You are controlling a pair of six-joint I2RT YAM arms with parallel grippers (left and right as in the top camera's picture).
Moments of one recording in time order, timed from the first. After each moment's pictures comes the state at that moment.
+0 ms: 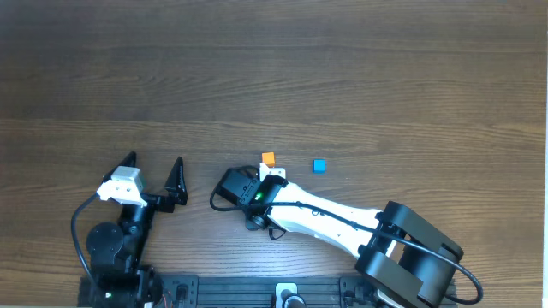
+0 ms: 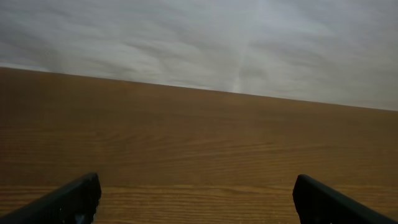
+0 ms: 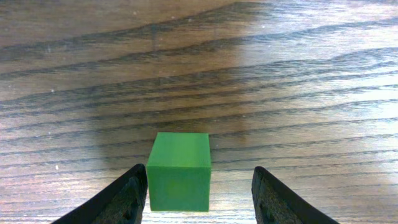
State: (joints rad) left arm 0.01 0.01 0.02 -0.06 0.18 -0.18; right arm 1.03 1.75 1.02 -0.79 0.06 1.01
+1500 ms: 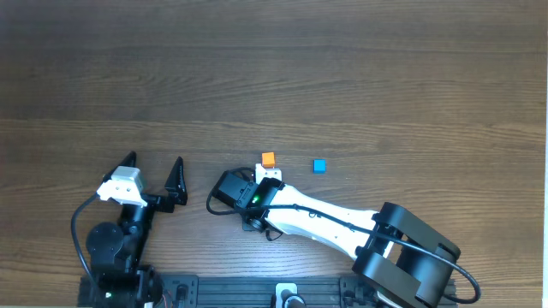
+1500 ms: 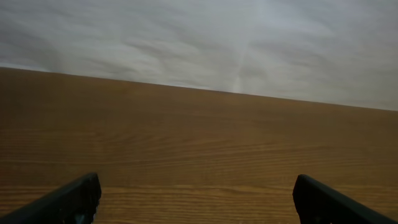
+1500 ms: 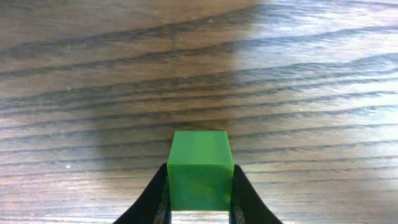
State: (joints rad) left arm 0.01 0.01 0.02 -0.06 0.18 -0.18; right arm 1.04 1.76 1.02 -0.78 0.08 1.01
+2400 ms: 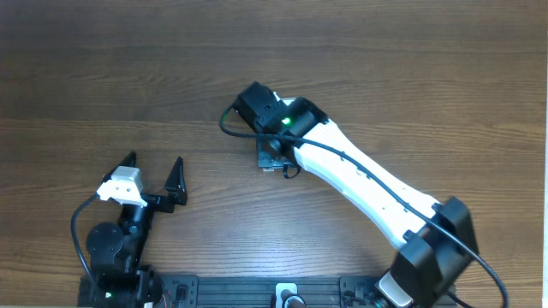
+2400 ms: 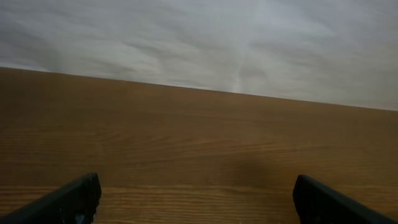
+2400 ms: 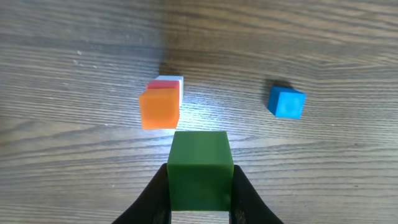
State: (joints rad) left arm 0.01 0.01 0.02 -0.06 0.18 -0.18; right arm 0.75 1.74 1.48 -1.16 0.12 0.67
